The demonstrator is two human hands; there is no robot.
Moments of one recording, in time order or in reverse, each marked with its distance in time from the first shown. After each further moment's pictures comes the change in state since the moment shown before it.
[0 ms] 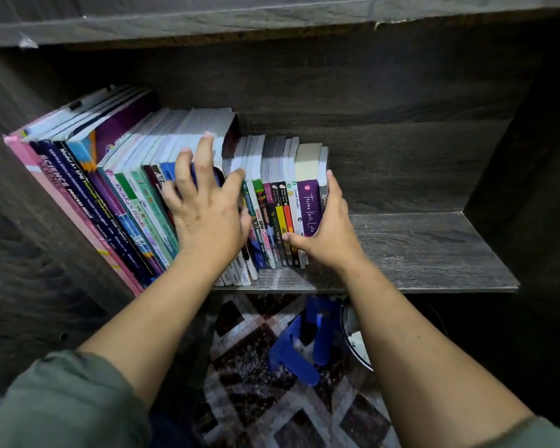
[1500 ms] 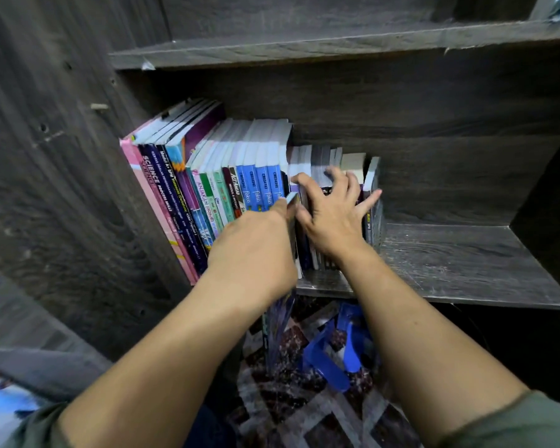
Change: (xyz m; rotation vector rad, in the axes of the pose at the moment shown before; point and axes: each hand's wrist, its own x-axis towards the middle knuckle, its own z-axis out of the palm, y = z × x) left_hand -0.029 -0.020 -0.117 -0.221 -0.572 -0.030; right_hand 0.005 -0.068 0.047 -0.553 0.143 -0.303
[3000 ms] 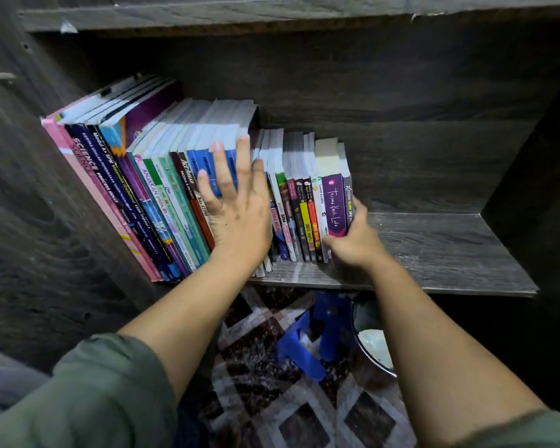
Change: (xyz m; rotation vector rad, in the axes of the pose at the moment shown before) left_hand 0.081 0.016 0.099 0.540 0.566 -0.146; right_hand -0.030 0.104 0.007 0.611 -0.353 0.537
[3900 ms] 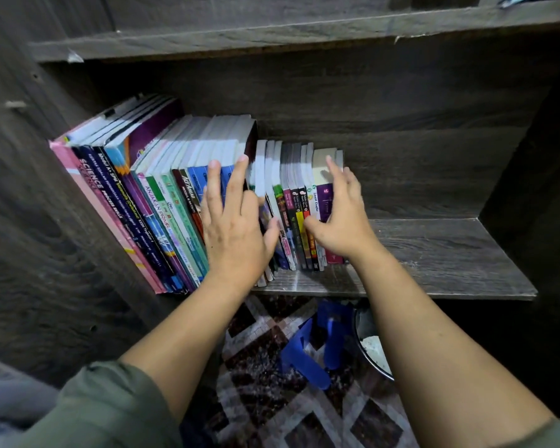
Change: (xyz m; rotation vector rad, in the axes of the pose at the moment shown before) left_hand -0.010 -0.018 -0.005 -0.664 0.169 0.099; right_hand -0.013 -0.055 -0.007 -0.117 0.131 -0.382
